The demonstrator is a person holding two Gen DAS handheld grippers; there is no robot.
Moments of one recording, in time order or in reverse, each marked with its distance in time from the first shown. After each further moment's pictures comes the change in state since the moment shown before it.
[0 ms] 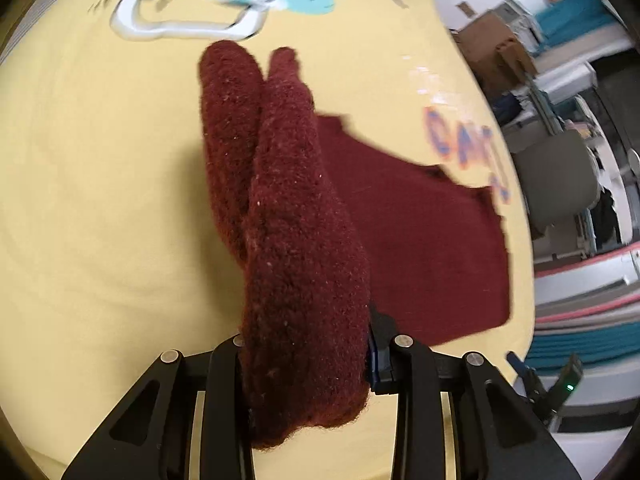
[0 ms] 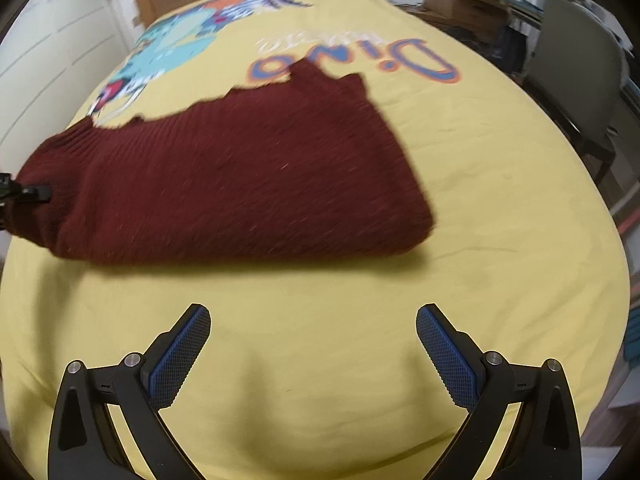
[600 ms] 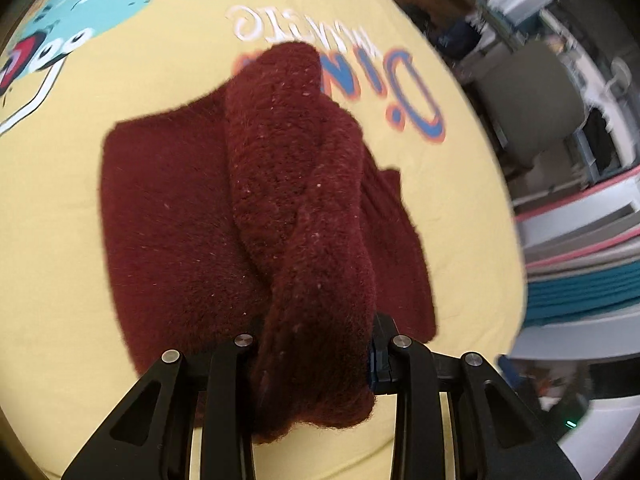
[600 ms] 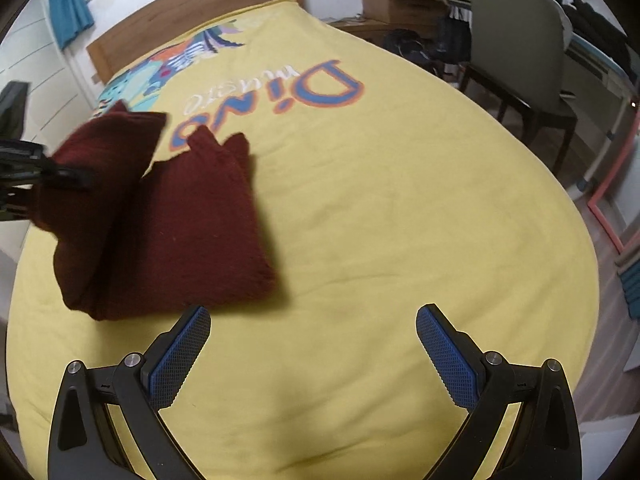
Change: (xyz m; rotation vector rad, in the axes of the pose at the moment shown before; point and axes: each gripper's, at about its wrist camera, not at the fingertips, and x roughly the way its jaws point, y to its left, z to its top) left arm 0.130 -0.218 0.003 0.235 0.132 0.067; right arm -0.039 -0.107 0.003 0.161 -0.072 -0.044
